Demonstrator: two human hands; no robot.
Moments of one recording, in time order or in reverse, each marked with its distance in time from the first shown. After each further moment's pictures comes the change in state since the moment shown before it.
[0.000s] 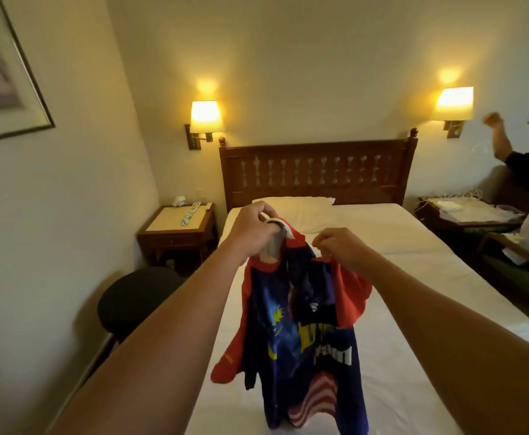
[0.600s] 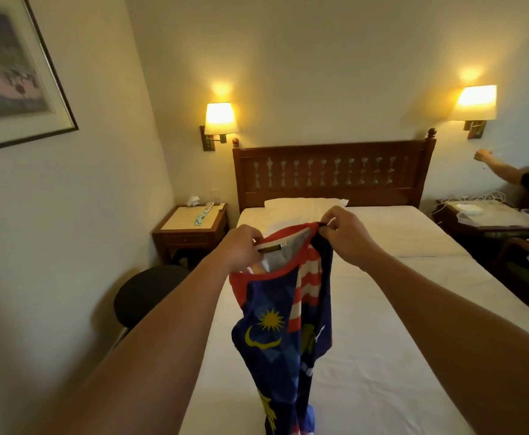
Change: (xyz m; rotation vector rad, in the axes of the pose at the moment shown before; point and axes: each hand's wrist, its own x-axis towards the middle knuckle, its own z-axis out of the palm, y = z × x) left_hand -0.003 -0.040 -0.025 0.513 -0.191 -0.046; right_hand 0.010 -0.012 0.000 -0.005 0.162 -0.170
